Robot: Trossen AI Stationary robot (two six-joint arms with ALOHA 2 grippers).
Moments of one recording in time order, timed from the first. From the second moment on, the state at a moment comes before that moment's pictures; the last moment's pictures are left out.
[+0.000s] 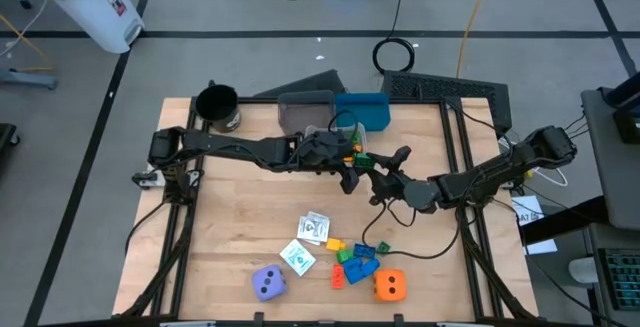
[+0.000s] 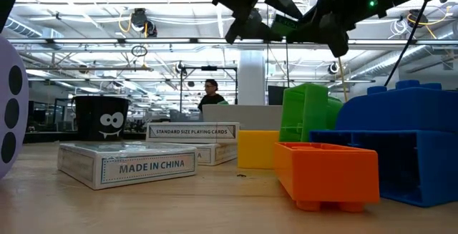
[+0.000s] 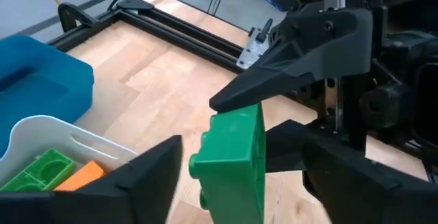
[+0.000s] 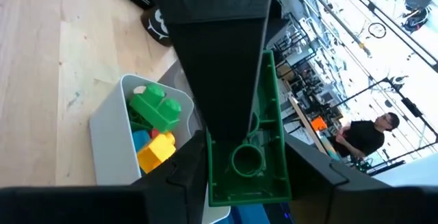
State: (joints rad) left arm 0.03 1.84 1.46 -0.05 -0.13 -0.38; right arm 0.31 1.27 0.58 0.45 1.02 -0.64
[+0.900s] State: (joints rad) left arm 0.10 1.71 1.47 -0.19 -0.28 -0.29; right arm 0.28 1.17 0.58 0.26 0.70 -0.12
